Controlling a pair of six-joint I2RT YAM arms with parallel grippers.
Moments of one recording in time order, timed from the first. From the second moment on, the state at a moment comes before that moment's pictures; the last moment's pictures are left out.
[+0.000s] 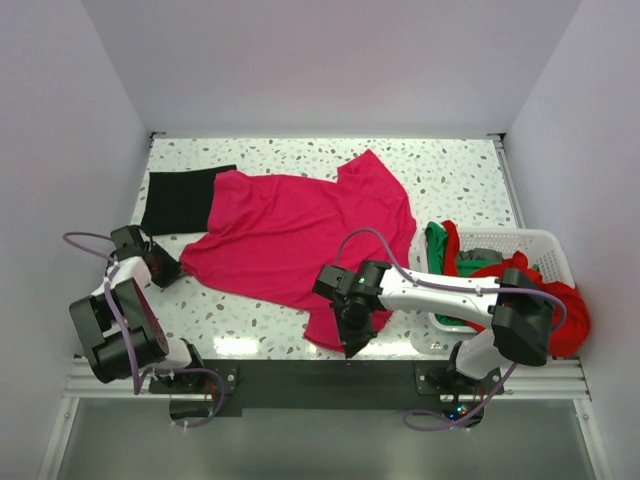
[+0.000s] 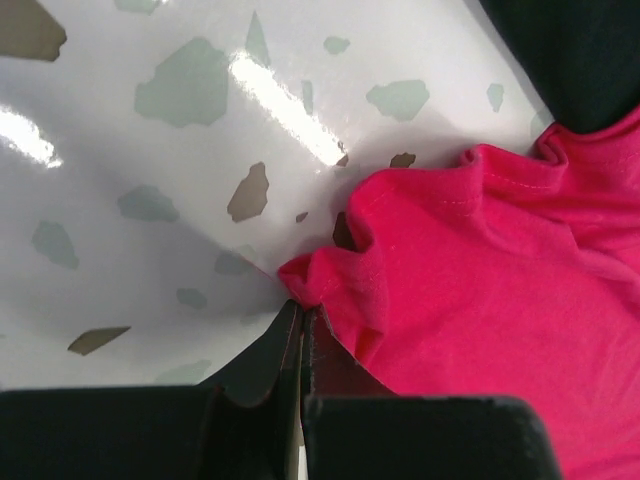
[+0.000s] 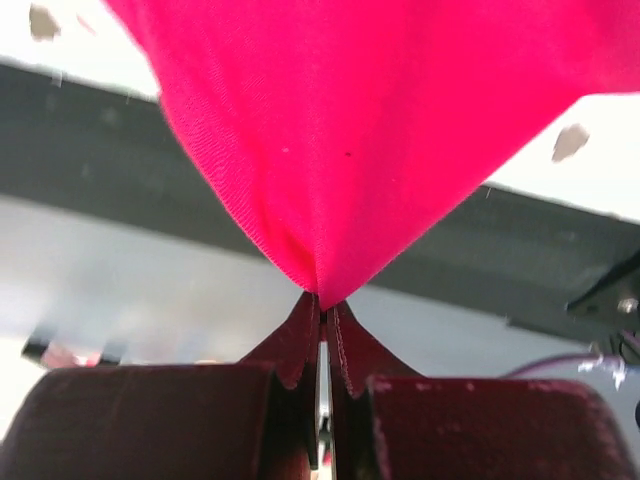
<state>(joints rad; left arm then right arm) 0.48 1.39 0.61 -0.28 0.24 -0.45 1.15 1.54 1.06 -1.00 -0.15 1.00</state>
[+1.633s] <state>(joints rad) 0.48 0.81 0.61 -0.79 0.07 -0.61 1.02 1.30 1.08 -1.34 -0.19 0.73</state>
